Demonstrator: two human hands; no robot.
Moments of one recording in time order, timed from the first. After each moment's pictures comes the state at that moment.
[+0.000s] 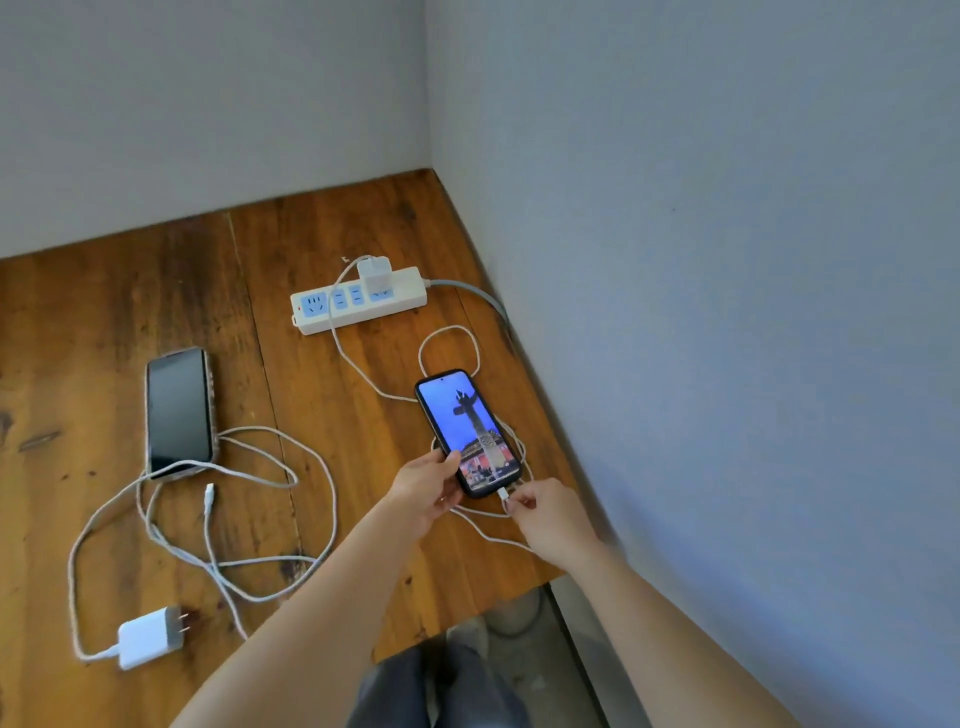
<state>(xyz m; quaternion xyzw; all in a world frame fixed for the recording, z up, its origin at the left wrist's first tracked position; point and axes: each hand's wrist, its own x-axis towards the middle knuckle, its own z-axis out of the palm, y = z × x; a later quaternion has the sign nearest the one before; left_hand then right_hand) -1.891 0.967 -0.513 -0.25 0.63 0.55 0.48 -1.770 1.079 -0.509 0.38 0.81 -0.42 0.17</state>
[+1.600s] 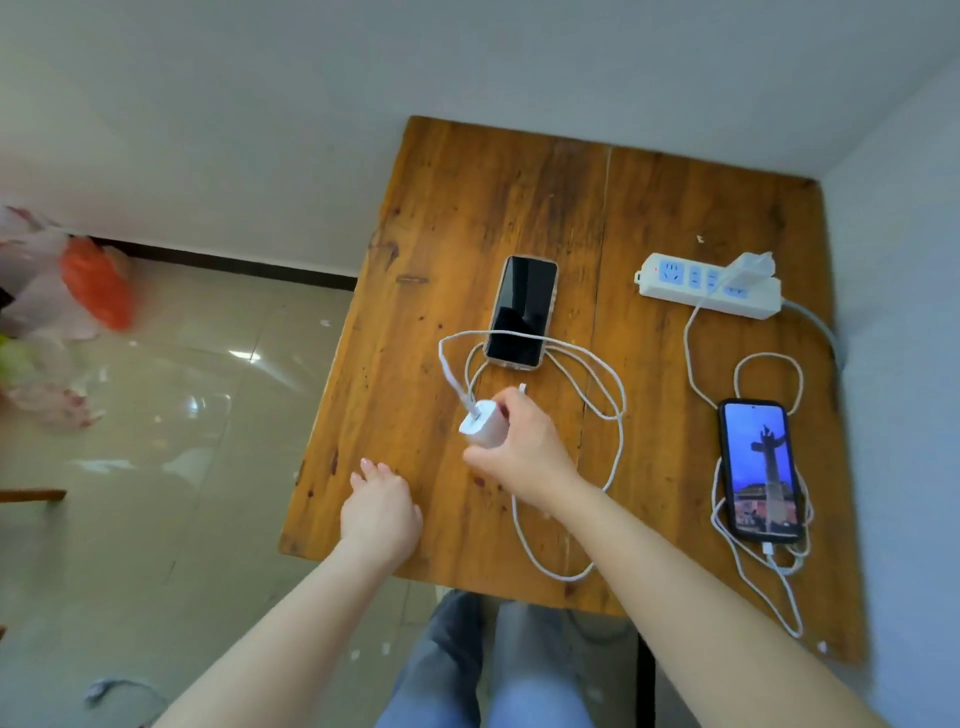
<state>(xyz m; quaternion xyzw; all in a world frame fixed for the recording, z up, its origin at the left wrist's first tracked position) -1.886 0.617 -0.518 -0.11 0.92 0.03 0.37 -1.926 0.786 -0.480 0.07 0.87 -0.45 0.19</state>
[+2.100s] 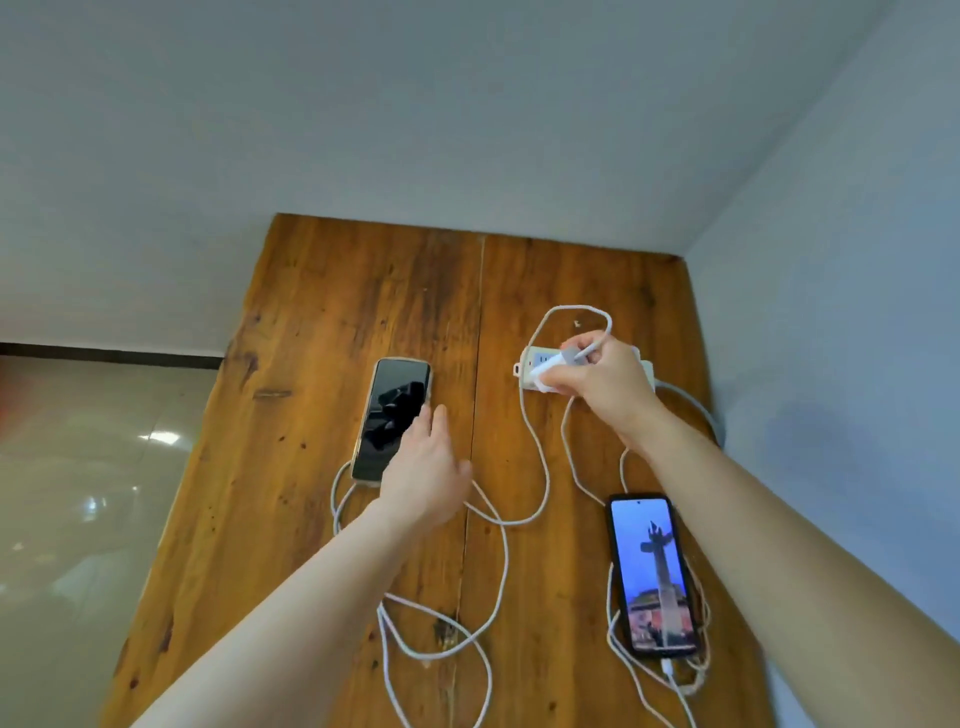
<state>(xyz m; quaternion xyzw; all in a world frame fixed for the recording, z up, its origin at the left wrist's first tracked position) -2.039 0.803 -0.481 0.03 0.94 0.24 0.25 -2.068 1.001 -0.416 0.22 0.81 -0.54 0.10</state>
